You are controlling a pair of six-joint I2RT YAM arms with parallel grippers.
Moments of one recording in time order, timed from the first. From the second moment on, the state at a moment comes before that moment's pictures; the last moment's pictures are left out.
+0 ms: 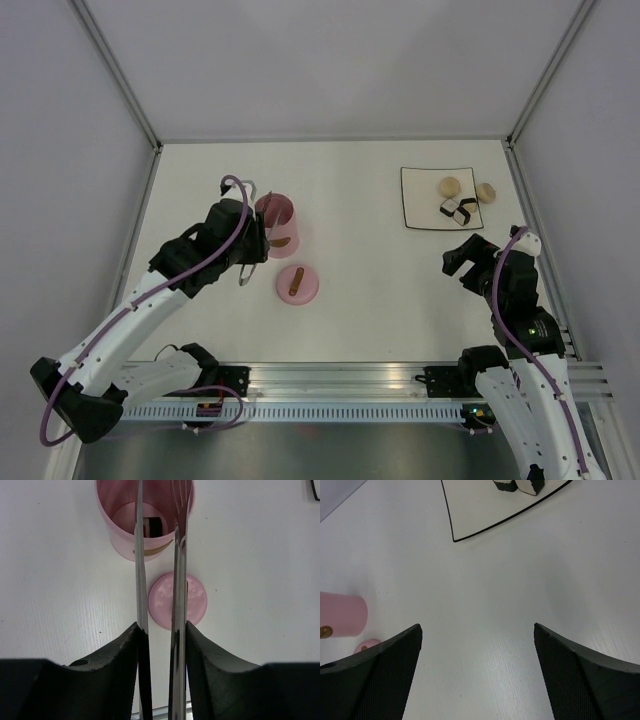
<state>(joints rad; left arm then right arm) -0.64 1.02 1.10 -0.81 -0.29 -0.47 0.12 0.48 0.65 -0.67 0.11 0.61</state>
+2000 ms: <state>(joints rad) -0.97 2.17 1.85 -0.25 0.23 -0.17 -0.28 1.04 0.89 -0.37 0.06 0.57</state>
